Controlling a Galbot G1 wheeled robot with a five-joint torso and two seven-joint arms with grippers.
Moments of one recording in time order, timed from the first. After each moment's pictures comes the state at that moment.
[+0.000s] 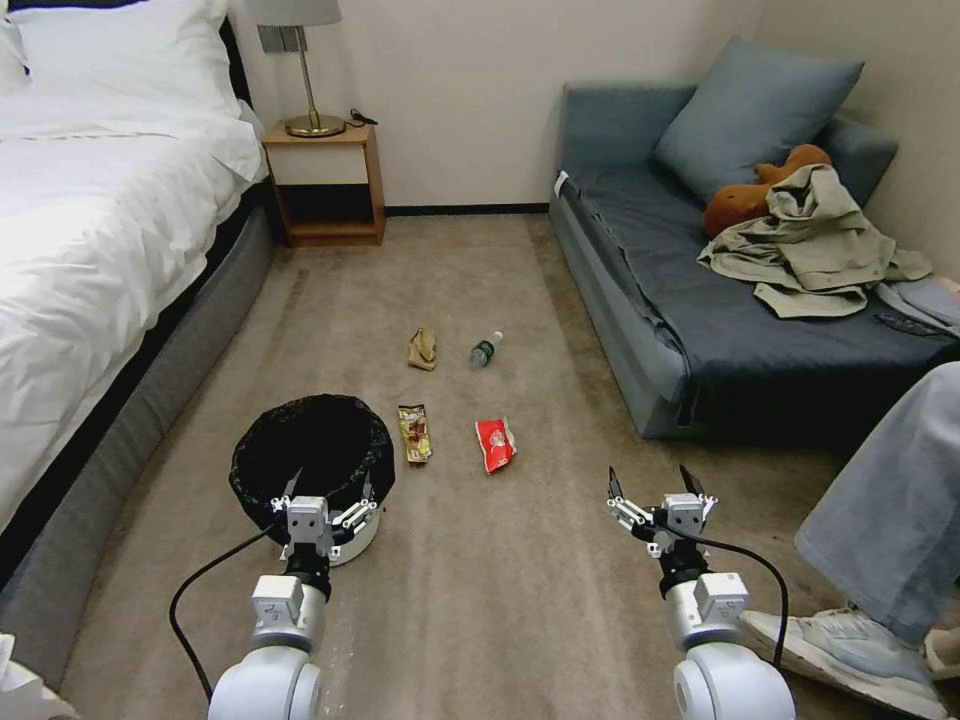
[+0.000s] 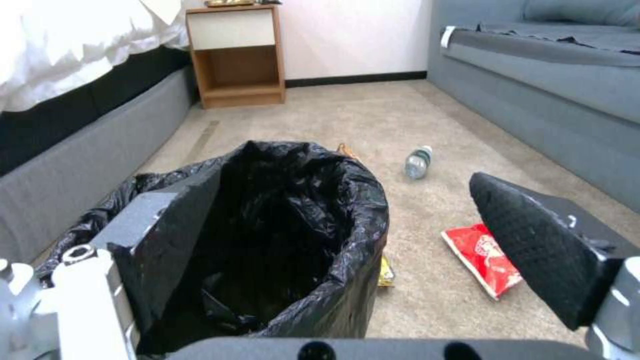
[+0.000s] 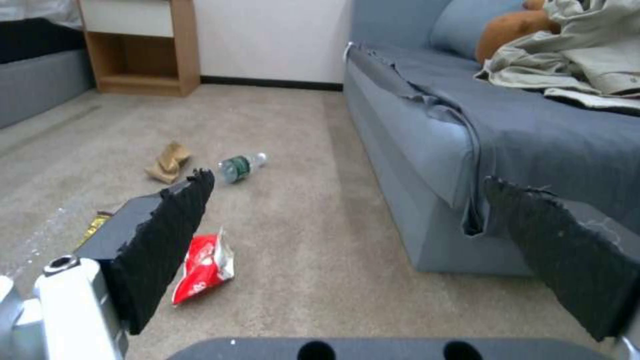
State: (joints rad) left arm 1.55 -1.50 -0.55 -2.00 0.00 0.00 0.00; right arm -1.55 1.50 0.55 2.00 0.00 0.00 0.00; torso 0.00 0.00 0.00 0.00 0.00
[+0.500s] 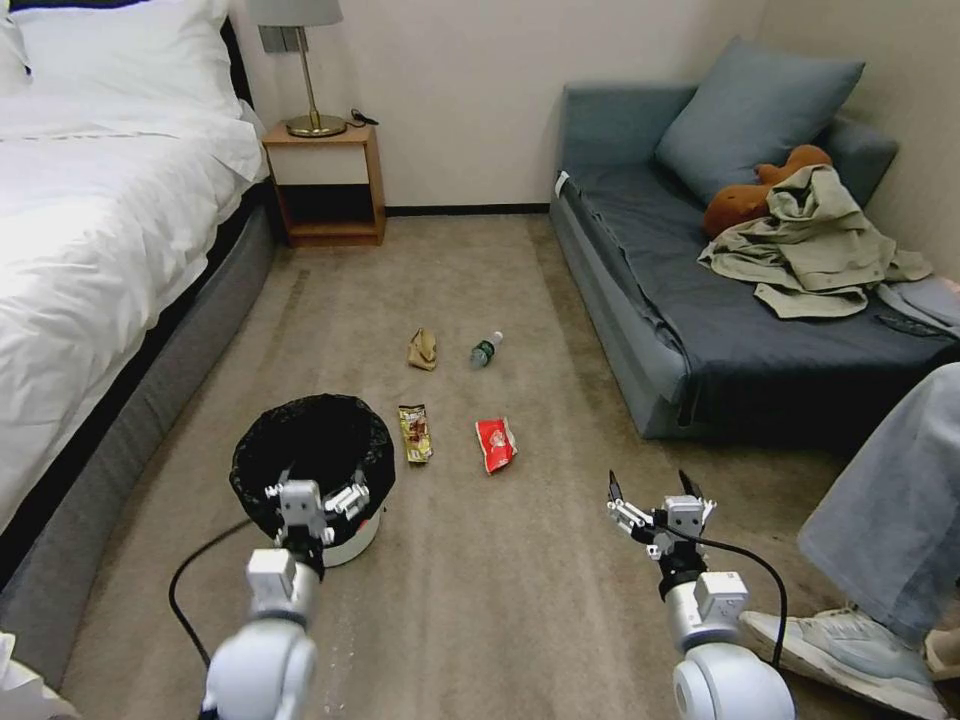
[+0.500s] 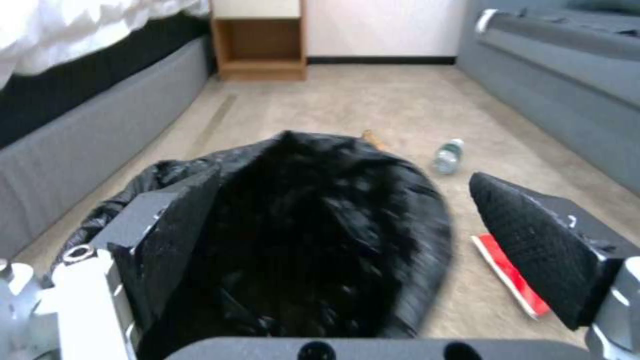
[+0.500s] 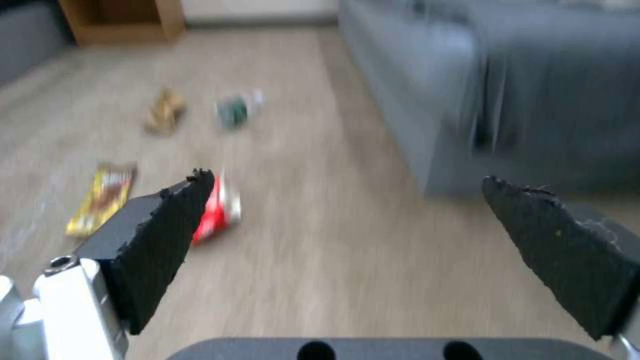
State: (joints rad) left arm 1.36 -1.36 -0.54 -1.90 -0.21 0.17 -0.12; right arm -1.56 1.49 0.53 2.00 0.11 -0.18 0.05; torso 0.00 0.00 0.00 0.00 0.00
